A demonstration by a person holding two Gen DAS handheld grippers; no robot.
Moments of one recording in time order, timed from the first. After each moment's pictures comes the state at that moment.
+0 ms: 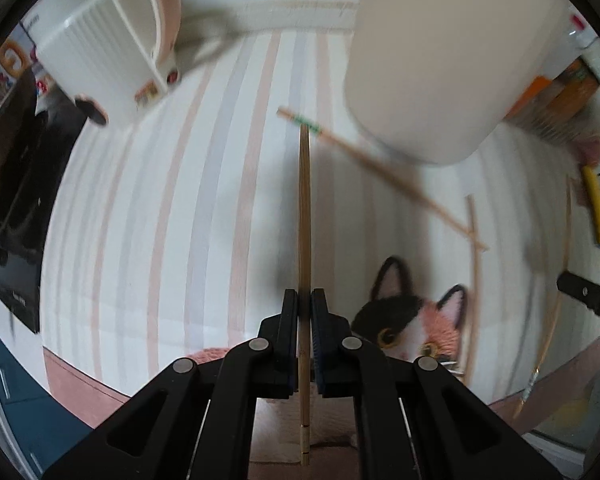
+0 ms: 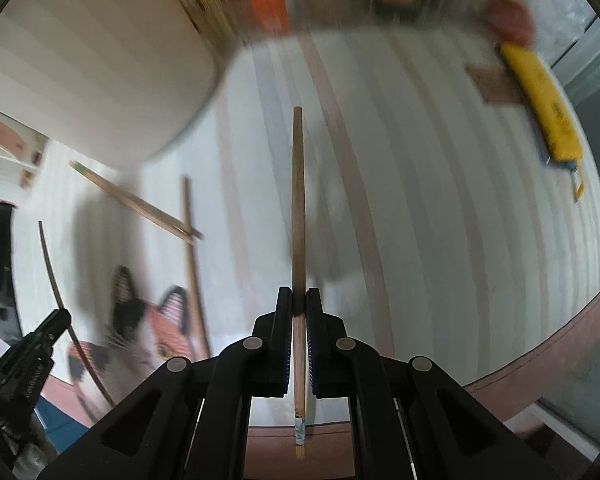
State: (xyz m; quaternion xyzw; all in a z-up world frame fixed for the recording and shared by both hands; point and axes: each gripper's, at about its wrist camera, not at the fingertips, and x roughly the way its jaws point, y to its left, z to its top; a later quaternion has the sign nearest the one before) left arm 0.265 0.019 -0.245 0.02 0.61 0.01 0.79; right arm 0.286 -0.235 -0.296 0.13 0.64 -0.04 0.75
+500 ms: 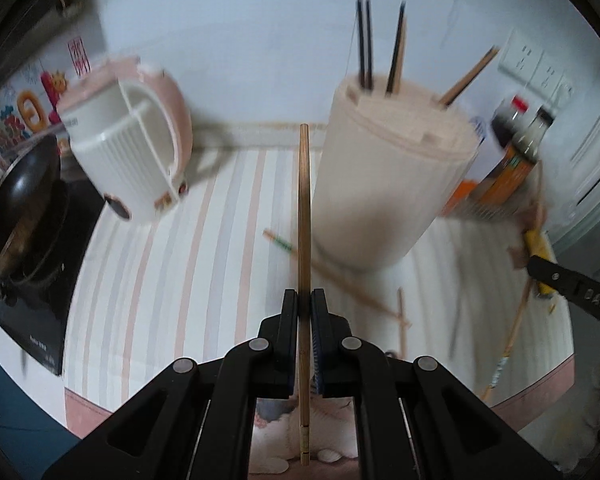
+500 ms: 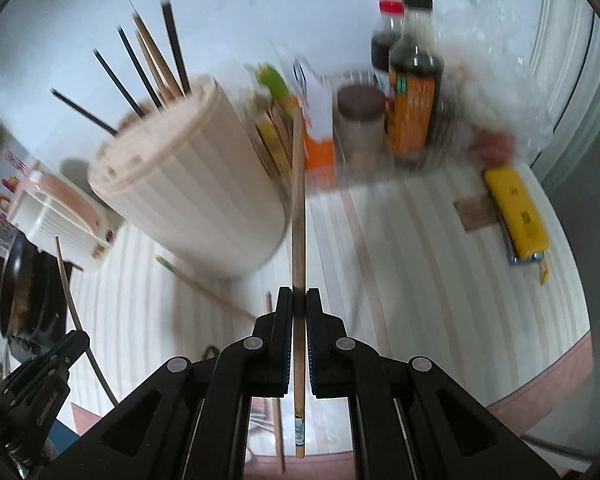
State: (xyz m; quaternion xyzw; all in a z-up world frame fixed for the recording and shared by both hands) left arm 0.261 0.016 -0.136 -0.01 0.50 -0.03 0.87; right arm 0.288 -0.218 -0.177 0.14 0.51 -0.03 0.85
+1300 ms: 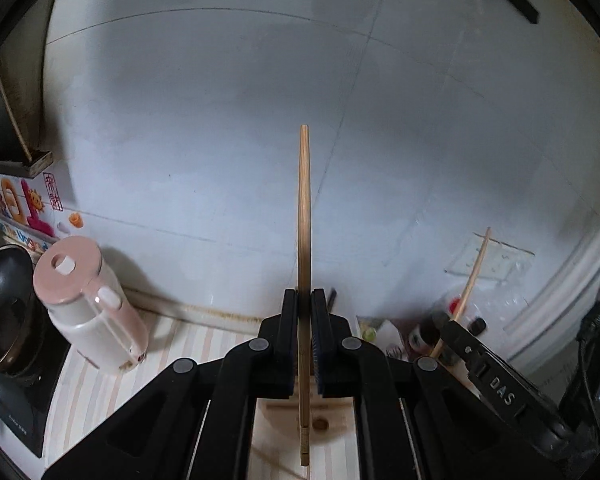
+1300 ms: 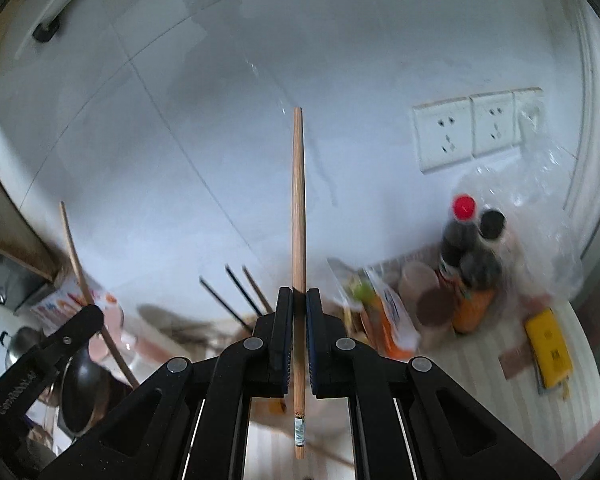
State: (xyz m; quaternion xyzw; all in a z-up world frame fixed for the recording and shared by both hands) left arm 0.378 -0.011 0.021 -0.10 0.34 -0.06 0.94; right arm 0.397 -0.210 -0.028 0.20 0.34 0.02 0.92
